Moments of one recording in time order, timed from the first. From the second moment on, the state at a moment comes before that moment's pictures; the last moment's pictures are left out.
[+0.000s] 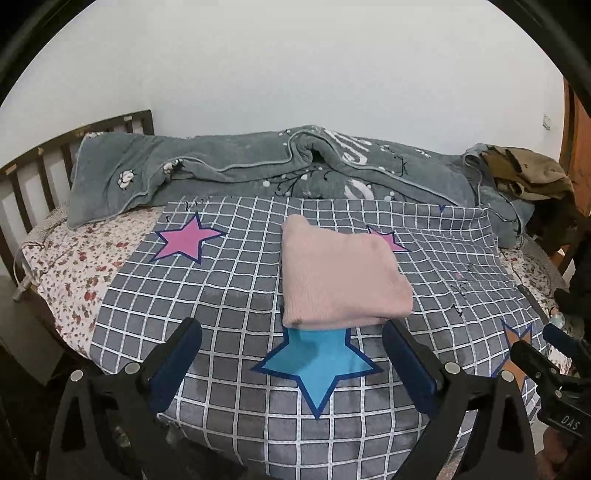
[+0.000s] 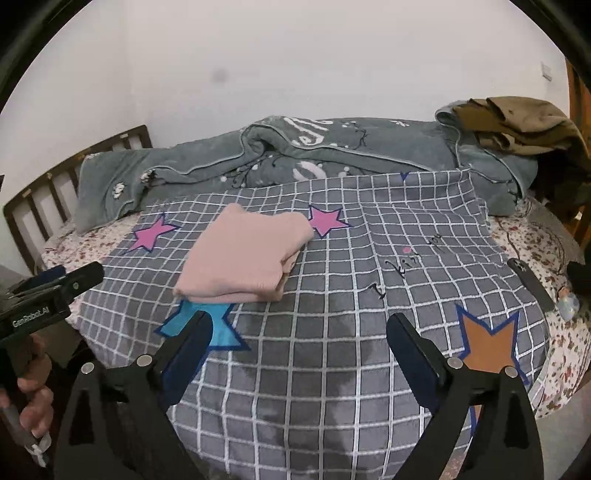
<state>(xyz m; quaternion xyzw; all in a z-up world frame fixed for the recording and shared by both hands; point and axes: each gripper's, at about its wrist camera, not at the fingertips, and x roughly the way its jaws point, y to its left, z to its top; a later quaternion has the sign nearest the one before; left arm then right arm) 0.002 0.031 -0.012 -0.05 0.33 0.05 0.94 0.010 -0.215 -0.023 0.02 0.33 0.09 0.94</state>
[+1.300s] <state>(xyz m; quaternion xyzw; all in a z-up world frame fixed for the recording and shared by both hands) -0.018 0.012 0.005 -0.03 0.31 0.03 0.95 -0.015 -0.222 0.003 0.03 0.30 0.10 0.95</state>
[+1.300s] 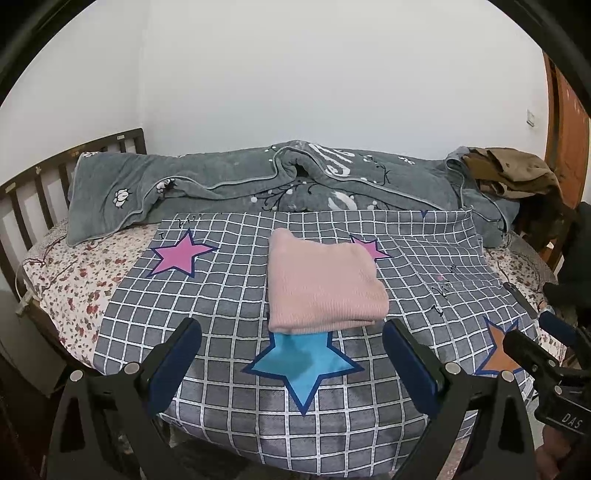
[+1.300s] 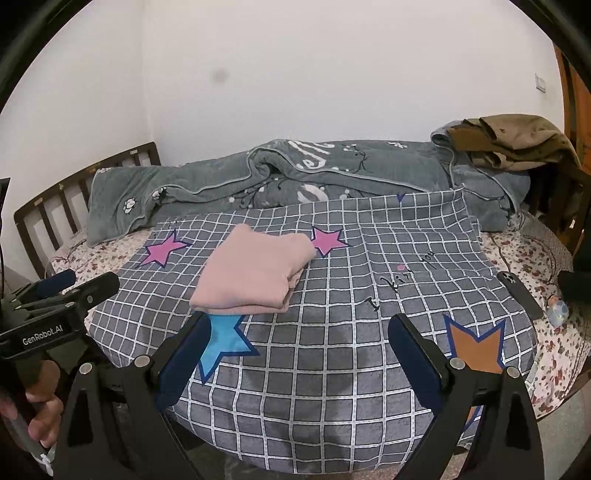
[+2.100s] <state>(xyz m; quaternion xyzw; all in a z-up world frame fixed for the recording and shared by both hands) -0.018 0.013 0.006 -0.03 0.31 0.03 0.95 -0.016 -0.219 0.005 0.03 0.30 0.10 0.95</state>
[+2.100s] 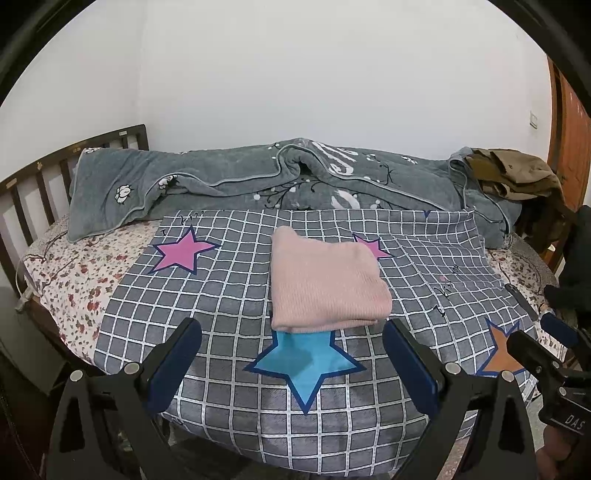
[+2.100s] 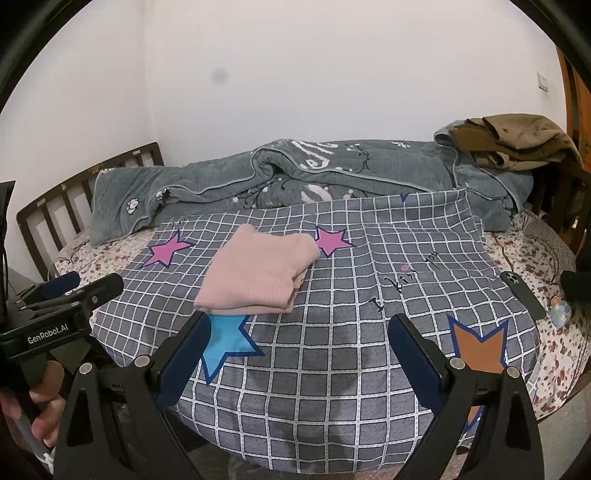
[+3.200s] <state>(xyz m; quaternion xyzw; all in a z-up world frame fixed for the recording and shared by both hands) -0.019 0.010 0.002 -0.03 0.31 0.03 0.95 -0.019 -0.221 0.006 0.03 0.30 0.10 0.95</state>
